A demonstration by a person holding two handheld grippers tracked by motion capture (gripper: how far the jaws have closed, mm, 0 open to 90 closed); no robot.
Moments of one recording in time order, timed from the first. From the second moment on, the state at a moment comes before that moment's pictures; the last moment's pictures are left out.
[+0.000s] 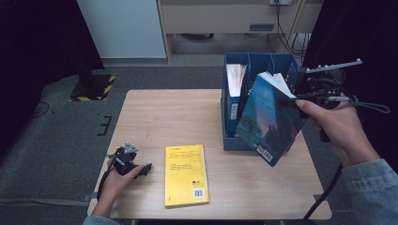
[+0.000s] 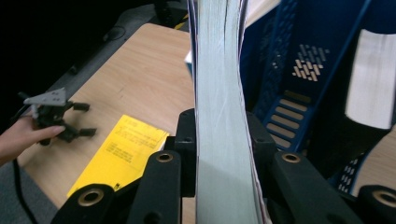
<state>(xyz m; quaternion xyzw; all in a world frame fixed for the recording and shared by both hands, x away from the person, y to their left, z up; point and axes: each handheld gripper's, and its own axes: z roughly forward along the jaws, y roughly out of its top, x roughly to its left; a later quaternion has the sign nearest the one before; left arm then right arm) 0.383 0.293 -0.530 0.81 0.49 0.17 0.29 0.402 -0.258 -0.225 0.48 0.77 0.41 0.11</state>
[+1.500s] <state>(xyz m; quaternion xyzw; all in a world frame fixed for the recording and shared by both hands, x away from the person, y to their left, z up) 0.384 0.292 -0.529 0.81 0.49 0.17 0.28 0.483 -0.250 -0.236 0.57 0.72 0.36 0.17</state>
